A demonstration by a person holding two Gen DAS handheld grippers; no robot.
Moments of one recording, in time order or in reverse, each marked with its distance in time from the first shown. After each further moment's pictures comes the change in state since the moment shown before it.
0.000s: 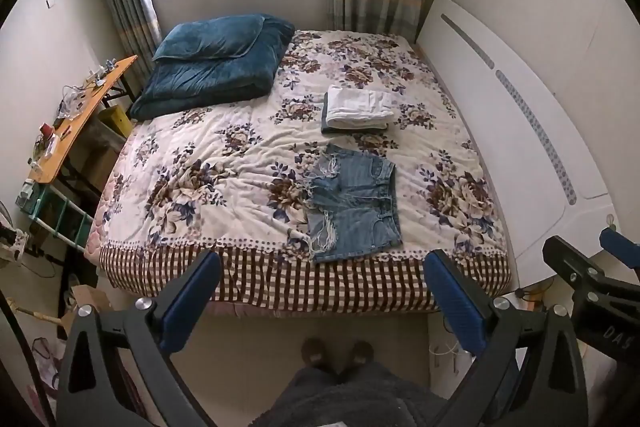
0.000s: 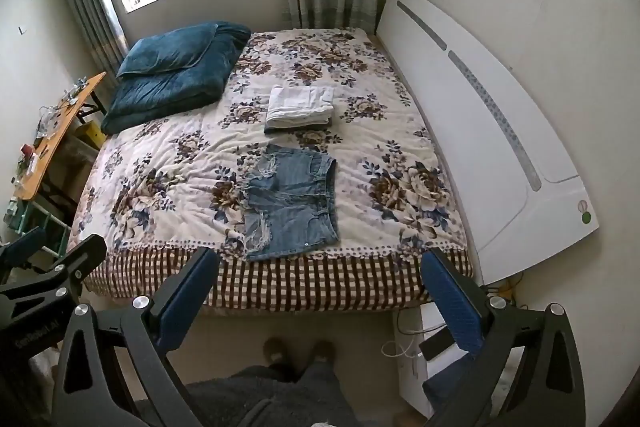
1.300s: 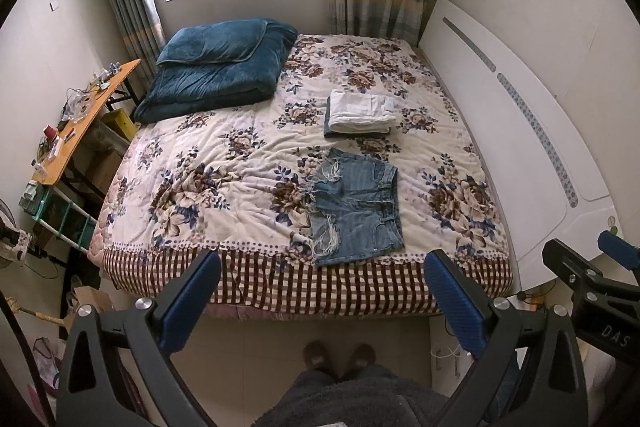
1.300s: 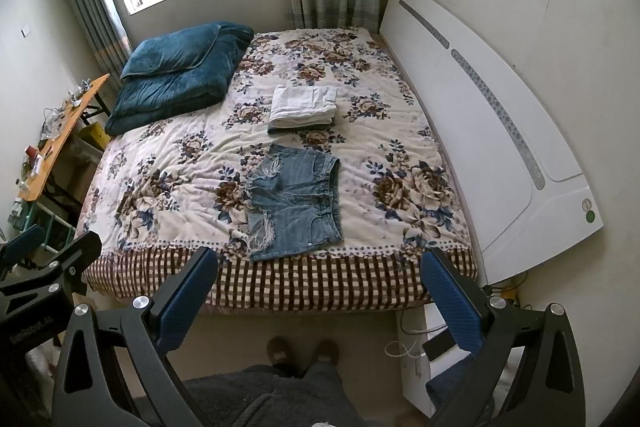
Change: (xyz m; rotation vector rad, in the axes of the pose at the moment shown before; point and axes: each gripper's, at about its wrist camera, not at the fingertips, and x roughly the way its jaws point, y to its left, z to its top) left arm -0.012 0.007 0.011 -0.001 -0.014 0.006; right arm -0.006 -0.004 0.000 -0.001 -0.005 0.021
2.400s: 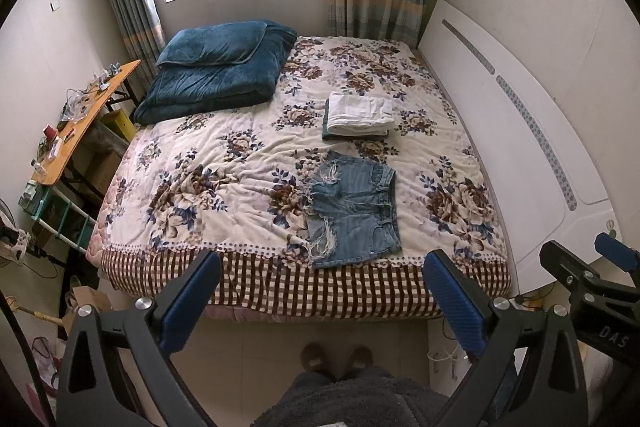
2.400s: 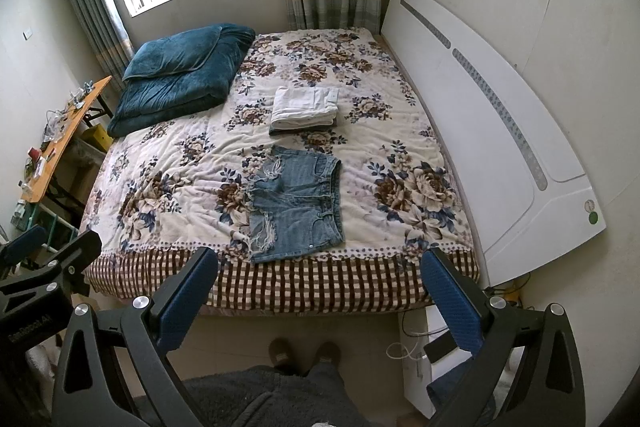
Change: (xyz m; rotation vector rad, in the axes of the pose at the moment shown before) left arm -0.004 -0.002 0.002 -0.001 -0.002 -0.001; right arm 0.000 0.000 -0.001 0.005 -0.002 0.010
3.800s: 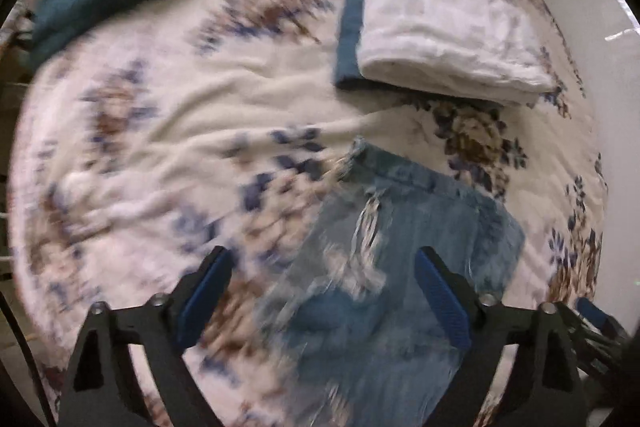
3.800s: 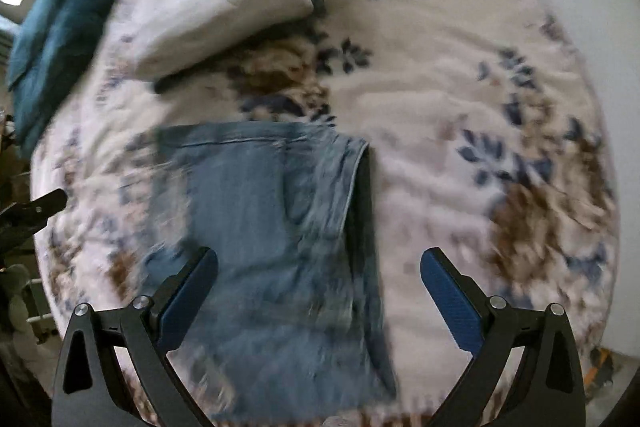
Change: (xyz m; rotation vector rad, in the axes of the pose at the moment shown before) left arm 0.742 0.020 0.194 -0.048 0.502 -0.041; right arm 0.811 -0.067 0.172 0.207 0.511 0.052
